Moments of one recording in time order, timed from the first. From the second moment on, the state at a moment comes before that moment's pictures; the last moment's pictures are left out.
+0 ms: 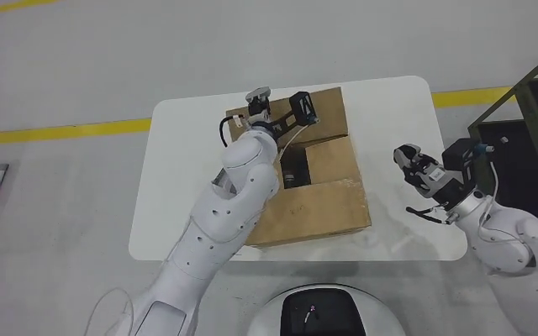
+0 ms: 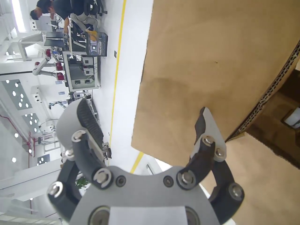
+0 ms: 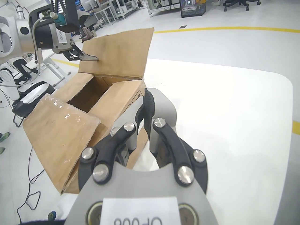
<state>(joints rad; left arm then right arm) 0.50 -1.42 -0.86 -1.42 2.03 -0.47 -0.84 -1.37 -1.10 1.59 -1.78 -0.79 -0.47 0.21</state>
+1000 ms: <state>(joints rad) 1.08 -1.38 -1.21 -2.16 1.64 -0.46 -0.88 -1.28 -1.05 1.52 -1.75 -0.39 -0.97 0.67</state>
